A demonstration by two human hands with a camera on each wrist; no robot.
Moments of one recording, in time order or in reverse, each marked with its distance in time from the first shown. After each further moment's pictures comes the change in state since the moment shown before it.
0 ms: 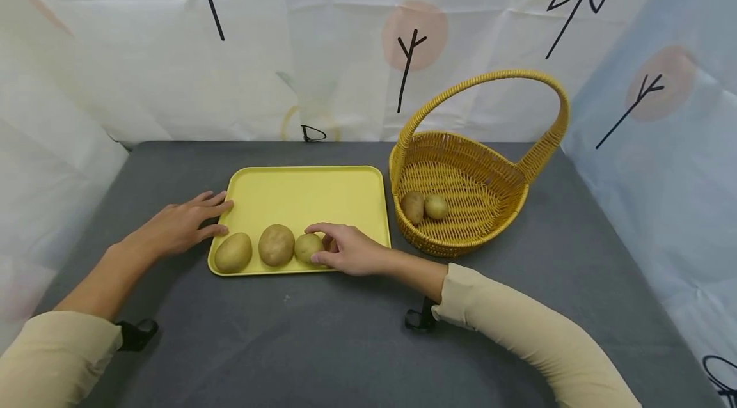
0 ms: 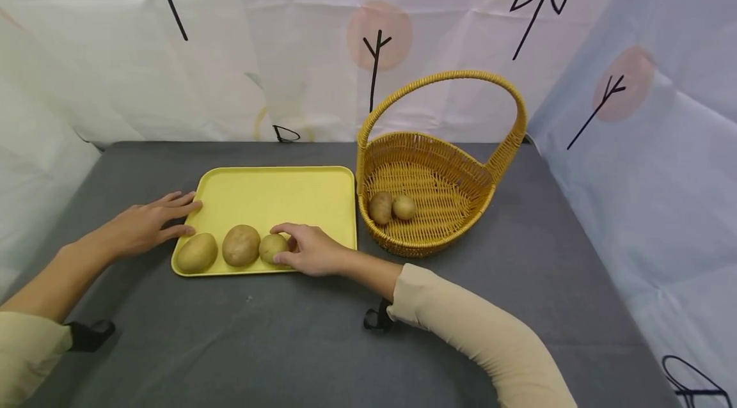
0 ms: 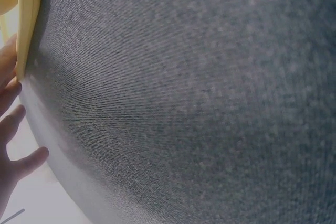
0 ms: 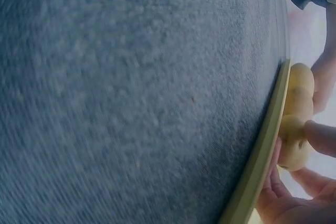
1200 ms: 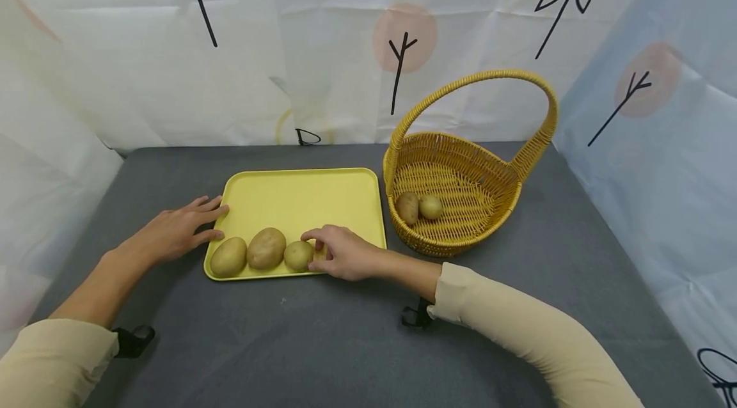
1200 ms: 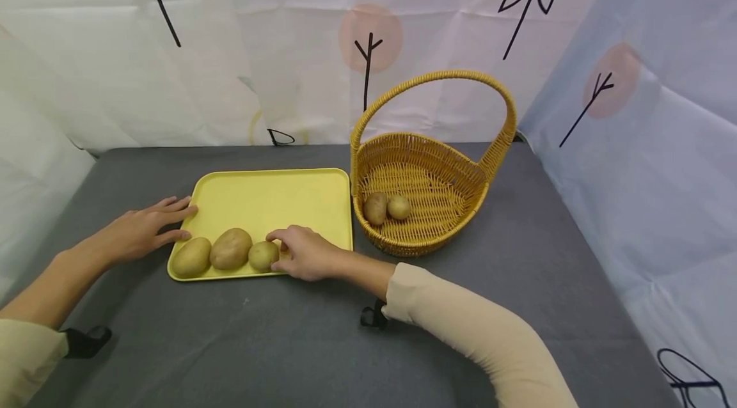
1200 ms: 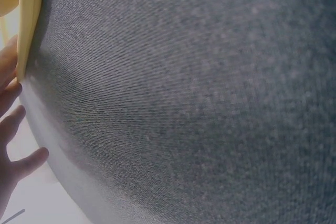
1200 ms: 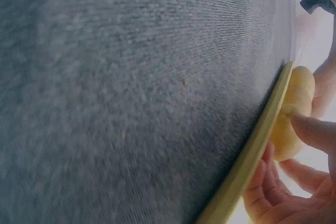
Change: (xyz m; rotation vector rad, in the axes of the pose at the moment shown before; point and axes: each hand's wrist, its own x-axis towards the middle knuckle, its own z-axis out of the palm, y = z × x) left_hand 0.000 -0.001 -0.001 0.009 0.012 0.016; right_hand 0.000 -0.012 -0.004 -0.192 -0.042 -0.022
